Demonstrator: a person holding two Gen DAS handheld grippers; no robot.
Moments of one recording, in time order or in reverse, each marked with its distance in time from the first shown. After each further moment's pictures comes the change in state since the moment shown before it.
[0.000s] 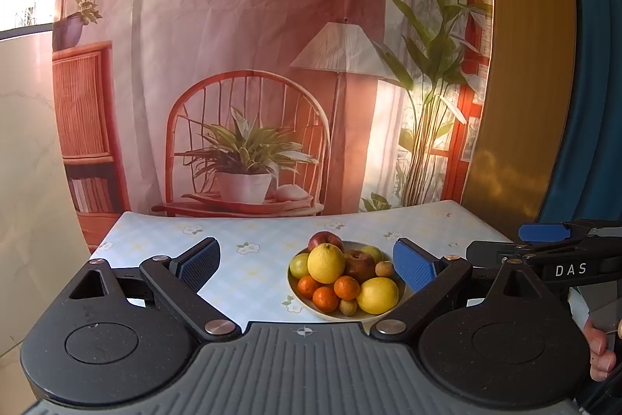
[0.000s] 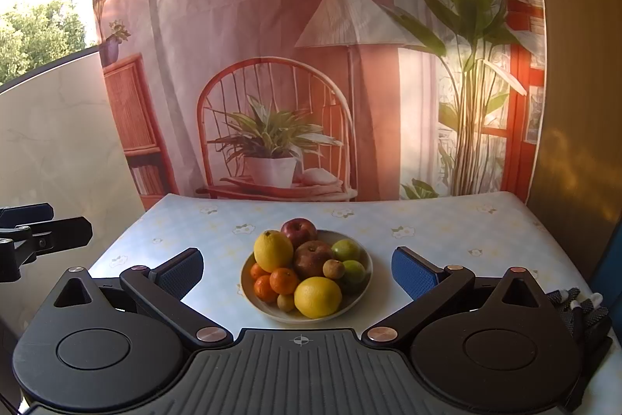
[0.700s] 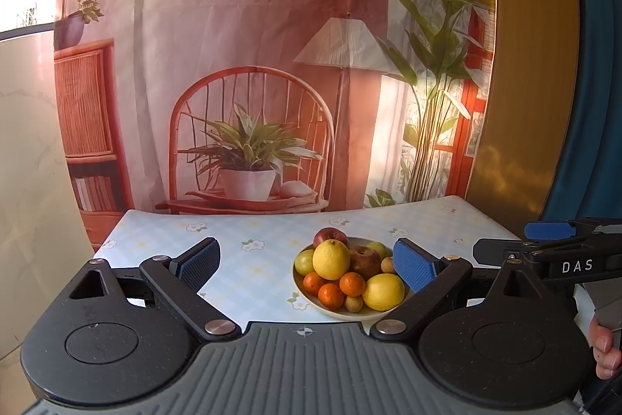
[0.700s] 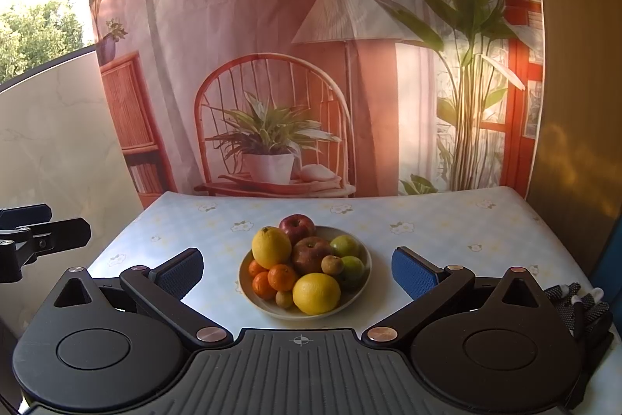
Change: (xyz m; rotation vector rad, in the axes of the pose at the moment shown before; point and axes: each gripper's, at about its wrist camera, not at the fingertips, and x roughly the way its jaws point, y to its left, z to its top) left arm 0.003 0.000 -0.001 0.005 0.011 0.016; right arm 0.004 -0.004 -0.002 0.005 0.011 -0.002
